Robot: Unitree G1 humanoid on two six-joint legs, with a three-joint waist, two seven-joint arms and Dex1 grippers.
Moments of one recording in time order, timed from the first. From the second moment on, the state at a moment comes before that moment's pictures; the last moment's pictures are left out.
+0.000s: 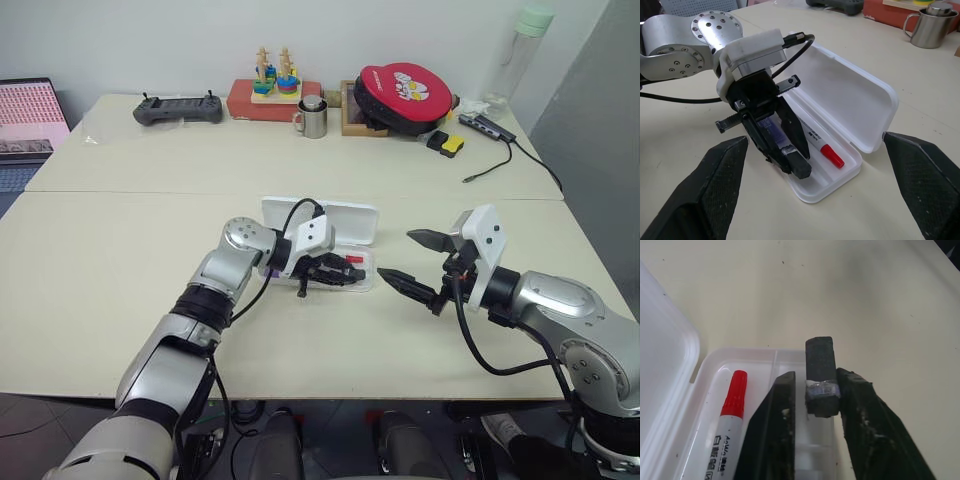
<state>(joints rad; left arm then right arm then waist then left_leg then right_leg) -0.84 0.43 -0.33 0.58 -0.11 0.05 -1.36 -0.30 -0.58 -0.06 -0.69 0.63 0.93 0.51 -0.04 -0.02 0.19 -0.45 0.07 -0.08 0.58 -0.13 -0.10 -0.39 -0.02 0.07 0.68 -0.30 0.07</state>
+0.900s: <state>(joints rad) -0.54 0.61 0.11 0.04 -0.46 0.60 -1.17 -0.83 -0.54 0.07 -0.12 0.52 0.82 0.59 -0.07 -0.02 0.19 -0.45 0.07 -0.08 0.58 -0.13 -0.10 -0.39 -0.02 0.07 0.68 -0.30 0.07</state>
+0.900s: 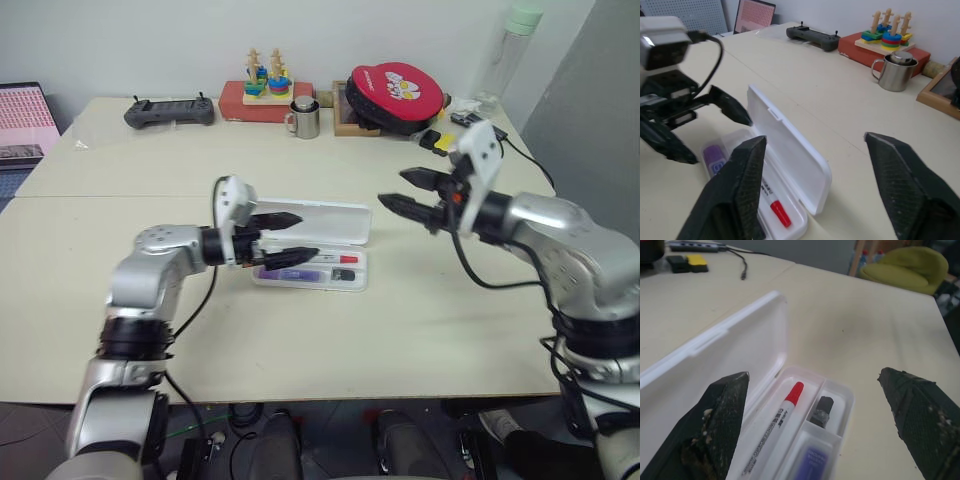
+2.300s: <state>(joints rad) -0.34 0.69 0.32 -0.18 -0.74 0.69 -0.91 -0.75 -0.17 0.33 0.14 0.18 0.82 0.66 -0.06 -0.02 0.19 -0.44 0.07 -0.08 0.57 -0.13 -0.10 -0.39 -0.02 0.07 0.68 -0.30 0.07</state>
